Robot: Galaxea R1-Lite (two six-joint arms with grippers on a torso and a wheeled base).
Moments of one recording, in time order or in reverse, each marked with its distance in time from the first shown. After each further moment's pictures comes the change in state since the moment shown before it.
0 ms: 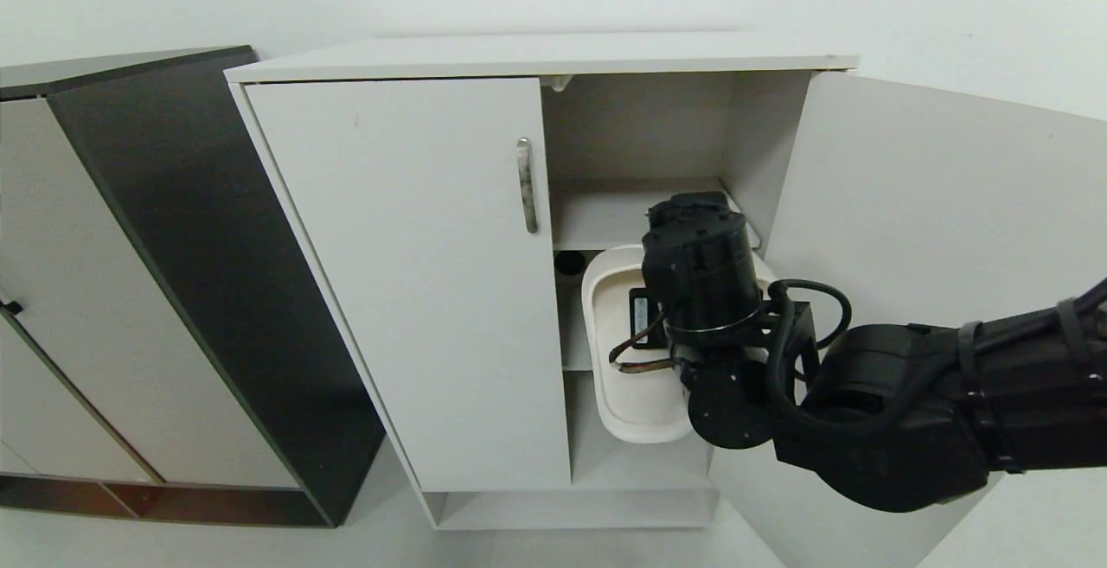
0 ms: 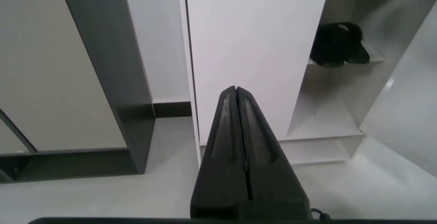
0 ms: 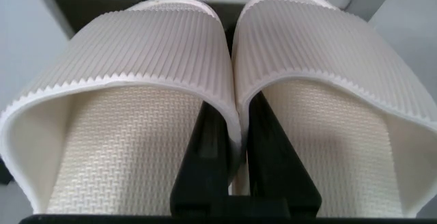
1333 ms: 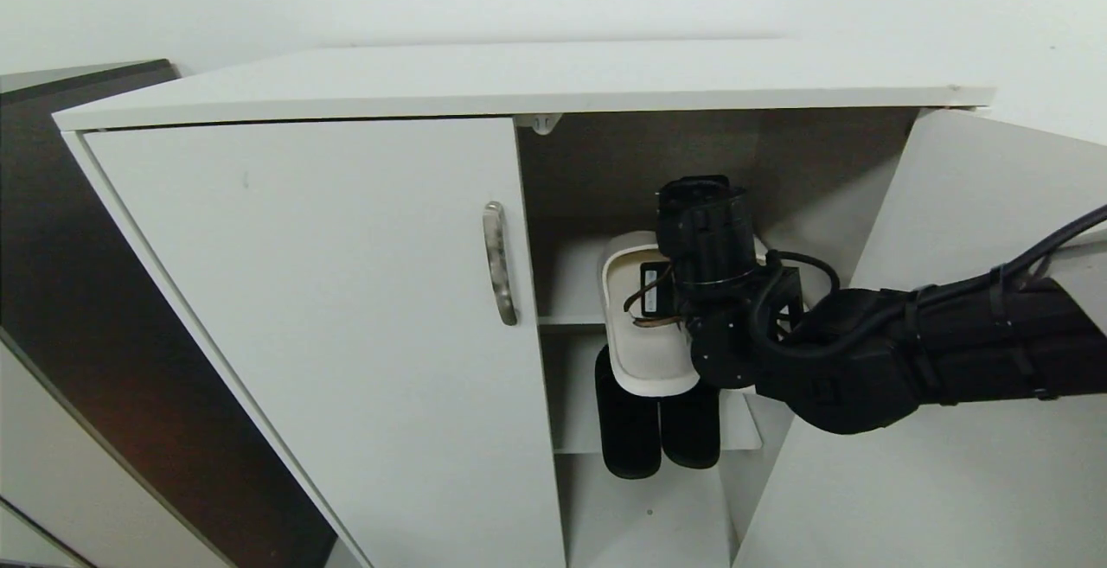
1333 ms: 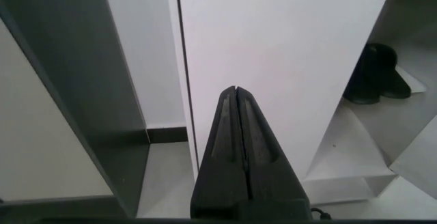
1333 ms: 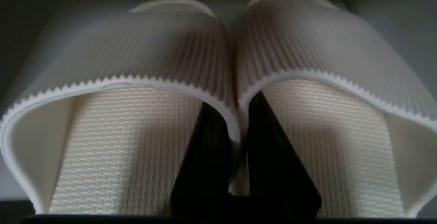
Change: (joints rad) left arm 0.000 0.000 0.000 0.000 0.000 0.000; right arm -0.099 0.070 -0.105 0.002 0.085 -0.036
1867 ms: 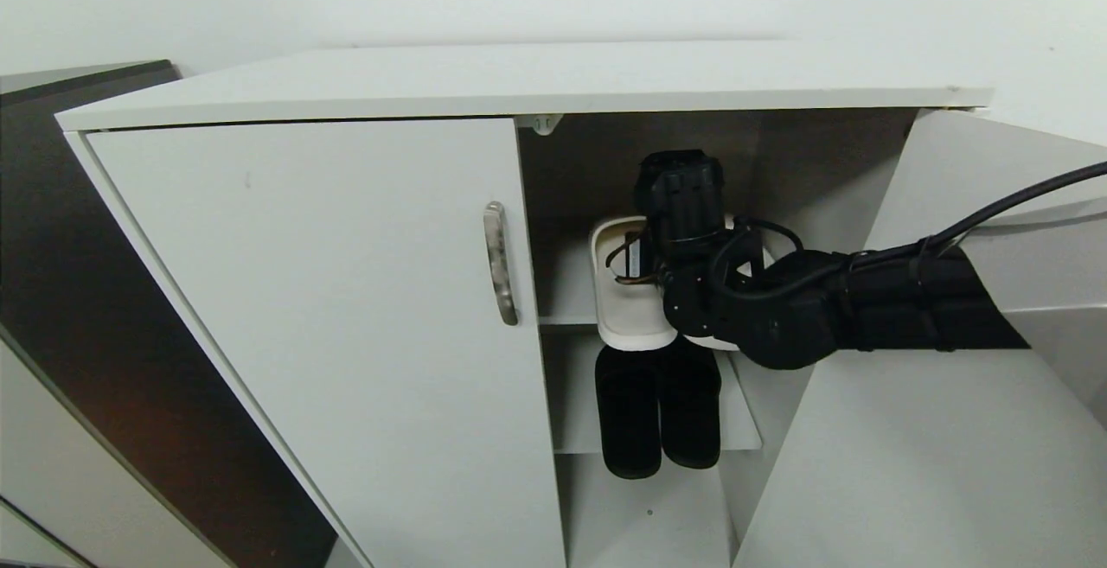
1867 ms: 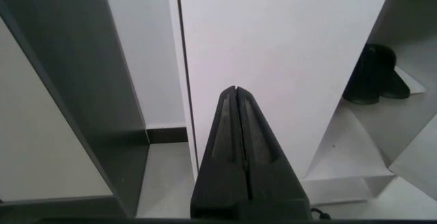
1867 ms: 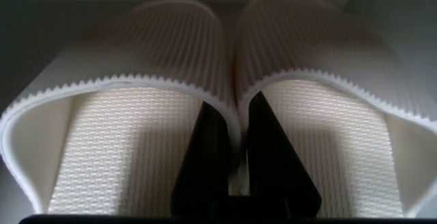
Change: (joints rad) left arm 0.000 0.000 0.000 0.000 0.001 -0.001; right arm -0.073 0.132 -0.277 0.110 0.037 -0.030
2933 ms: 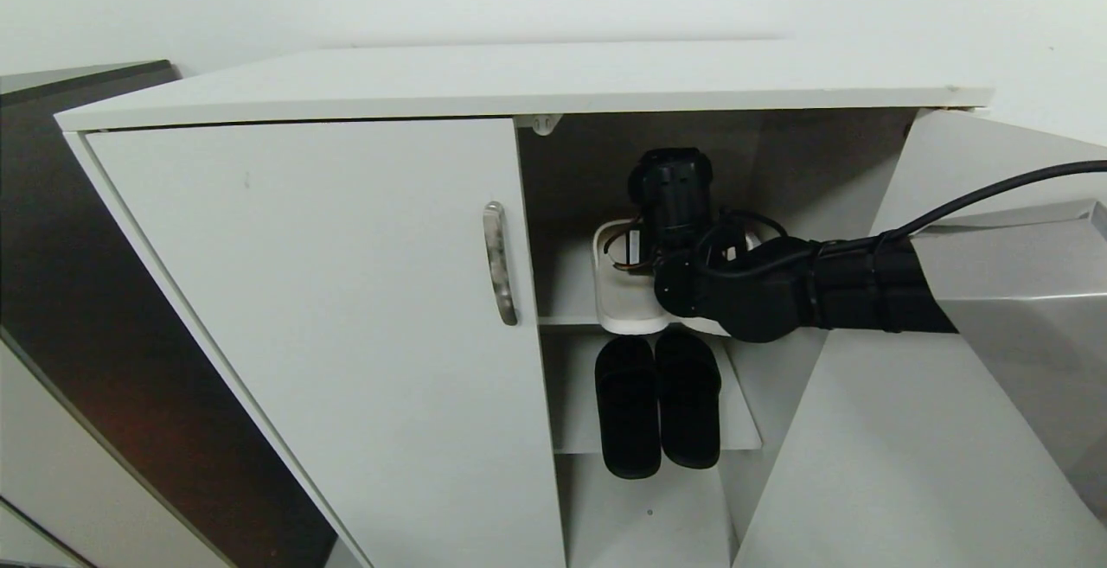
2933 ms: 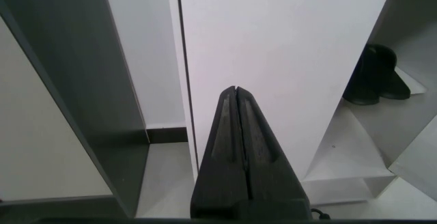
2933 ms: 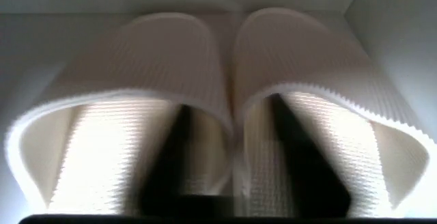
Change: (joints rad) left arm 0.000 0.000 0.000 0.000 0.000 -0.002; right arm -0.030 0.091 -0.157 0.076 -0.001 0.005
